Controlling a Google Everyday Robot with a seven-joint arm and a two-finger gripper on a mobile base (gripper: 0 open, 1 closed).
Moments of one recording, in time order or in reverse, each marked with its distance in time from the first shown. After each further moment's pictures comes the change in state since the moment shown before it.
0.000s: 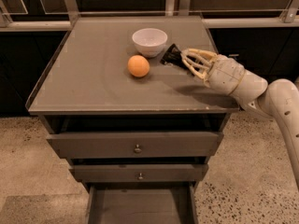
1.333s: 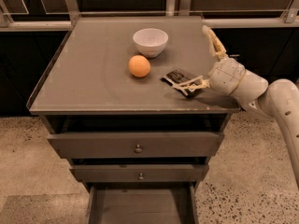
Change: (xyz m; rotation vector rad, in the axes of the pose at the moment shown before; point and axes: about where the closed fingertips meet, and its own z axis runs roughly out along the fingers) arm 0.000 0.000 0.000 0.000 0.000 0.000
